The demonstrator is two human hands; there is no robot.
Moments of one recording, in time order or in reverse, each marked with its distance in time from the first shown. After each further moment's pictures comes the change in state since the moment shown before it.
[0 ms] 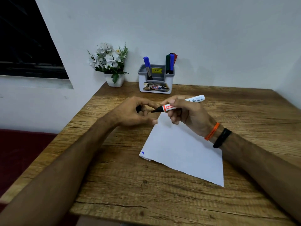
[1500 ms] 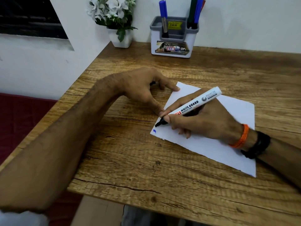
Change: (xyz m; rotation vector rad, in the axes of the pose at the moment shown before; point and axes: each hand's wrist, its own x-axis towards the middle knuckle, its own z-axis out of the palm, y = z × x) left_hand 0.000 0.002 -0.009 0.252 -0.370 -0.003; right_hand -0.043 0.020 0.037 -0.467 -0.150 0.040
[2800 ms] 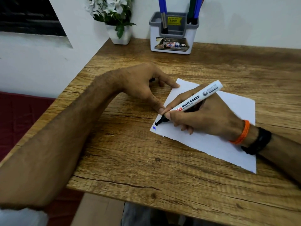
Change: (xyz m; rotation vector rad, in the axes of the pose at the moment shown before) left_hand -0.001 0.000 0.001 -0.021 0.013 0.017; right_hand -0.001 -0.001 -0.001 -0.038 0.015 0.009
